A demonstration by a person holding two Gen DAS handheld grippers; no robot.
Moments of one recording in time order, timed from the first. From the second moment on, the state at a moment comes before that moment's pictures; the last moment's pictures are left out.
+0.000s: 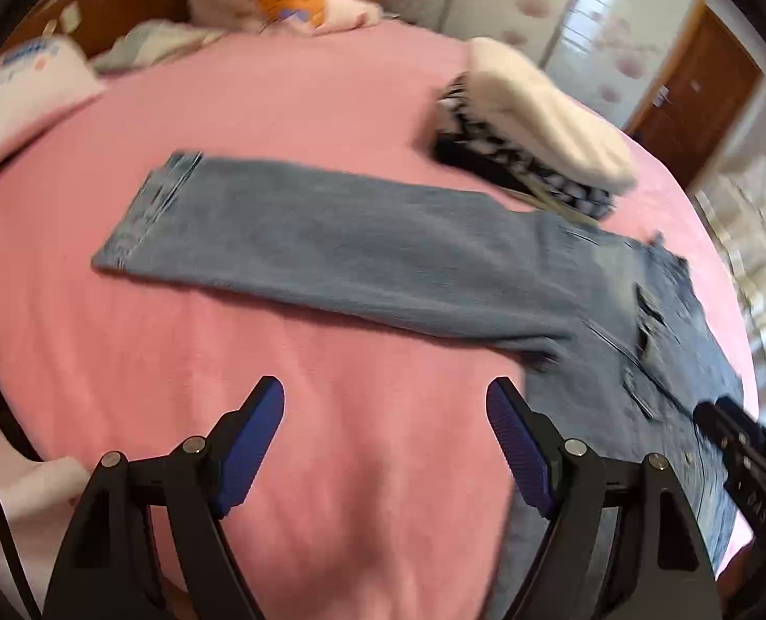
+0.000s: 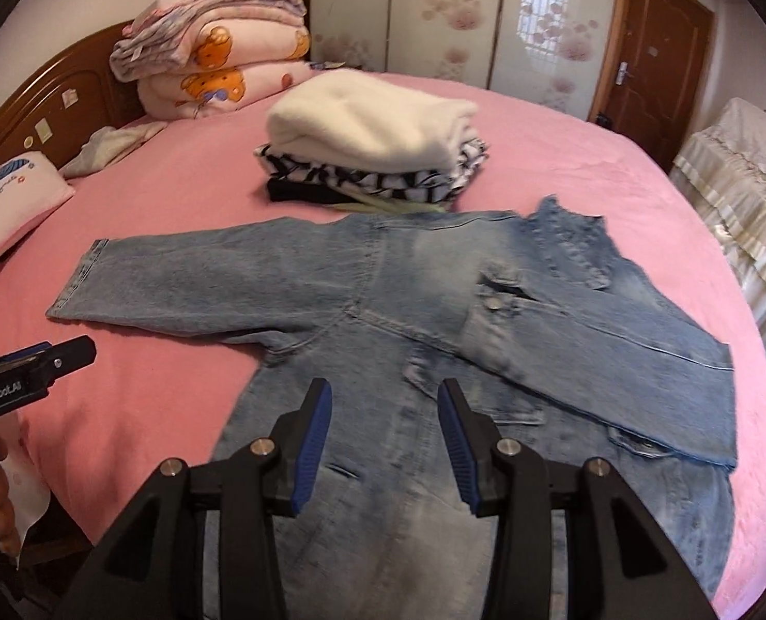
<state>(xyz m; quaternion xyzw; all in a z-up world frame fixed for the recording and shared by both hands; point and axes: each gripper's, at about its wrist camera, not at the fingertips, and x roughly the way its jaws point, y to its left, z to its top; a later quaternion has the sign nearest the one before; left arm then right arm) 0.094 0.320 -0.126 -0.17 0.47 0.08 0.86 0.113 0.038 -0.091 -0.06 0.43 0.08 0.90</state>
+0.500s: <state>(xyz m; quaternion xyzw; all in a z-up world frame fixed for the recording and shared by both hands) 0.136 0.445 -0.217 -0.34 0.41 0.17 0.83 0.156 0.090 -0.144 -0.08 0.47 0.11 0.87</state>
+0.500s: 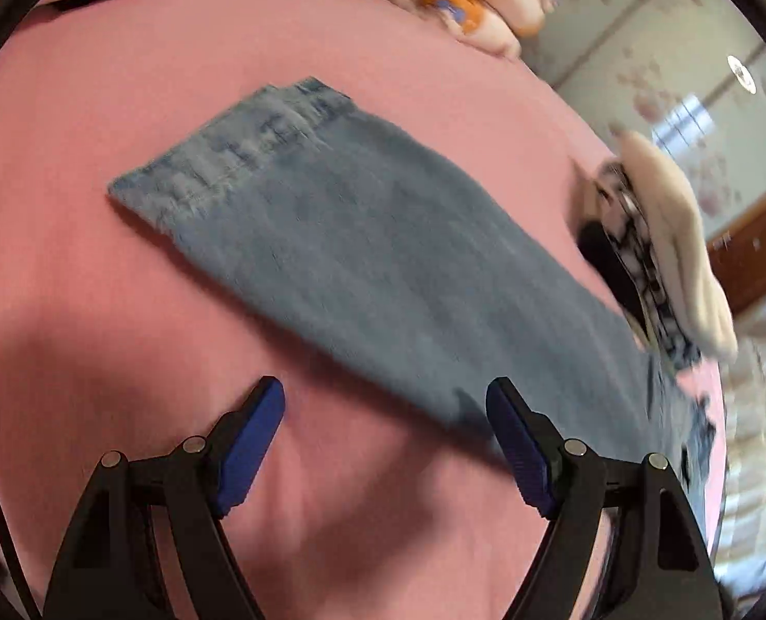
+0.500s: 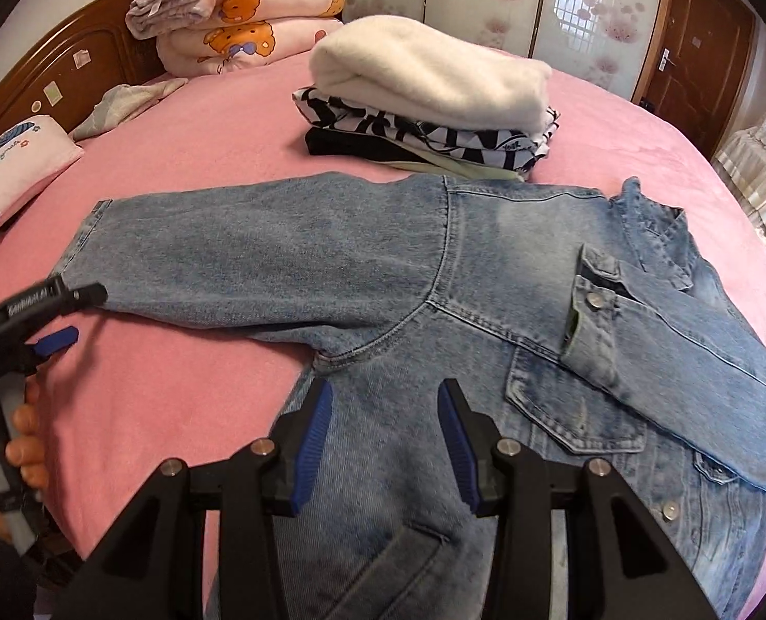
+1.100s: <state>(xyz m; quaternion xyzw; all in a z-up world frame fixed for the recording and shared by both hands) 0.206 0.377 -0.122 -0.20 0.33 0.20 0.90 0.164 0.042 -0.165 -0.02 0.49 0.10 0.87</state>
